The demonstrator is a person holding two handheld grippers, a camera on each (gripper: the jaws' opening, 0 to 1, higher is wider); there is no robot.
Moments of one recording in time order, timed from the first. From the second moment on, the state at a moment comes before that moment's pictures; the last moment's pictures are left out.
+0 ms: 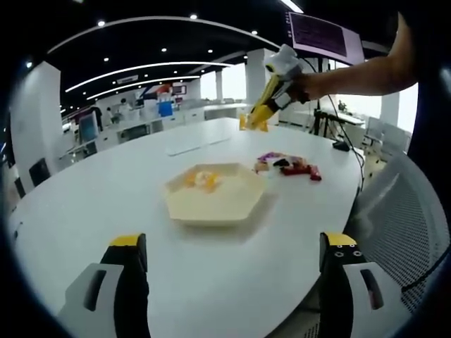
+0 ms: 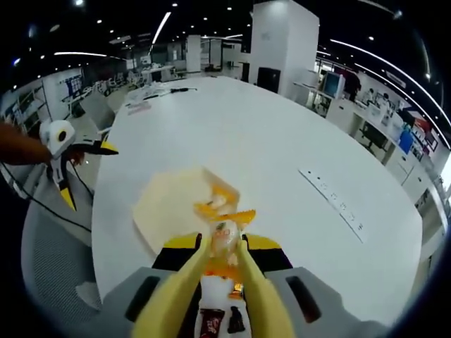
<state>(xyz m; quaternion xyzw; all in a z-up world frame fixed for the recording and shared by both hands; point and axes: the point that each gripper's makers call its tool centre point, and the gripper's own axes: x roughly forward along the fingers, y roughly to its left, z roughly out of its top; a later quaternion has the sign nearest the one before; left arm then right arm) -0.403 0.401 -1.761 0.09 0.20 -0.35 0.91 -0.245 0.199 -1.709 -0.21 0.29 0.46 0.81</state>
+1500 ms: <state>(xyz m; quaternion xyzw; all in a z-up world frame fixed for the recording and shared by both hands) -0.403 0.402 -1.762 0.10 0.20 -0.35 0.91 -0.258 0.304 -1.684 -0.22 0.24 0.53 0.78</state>
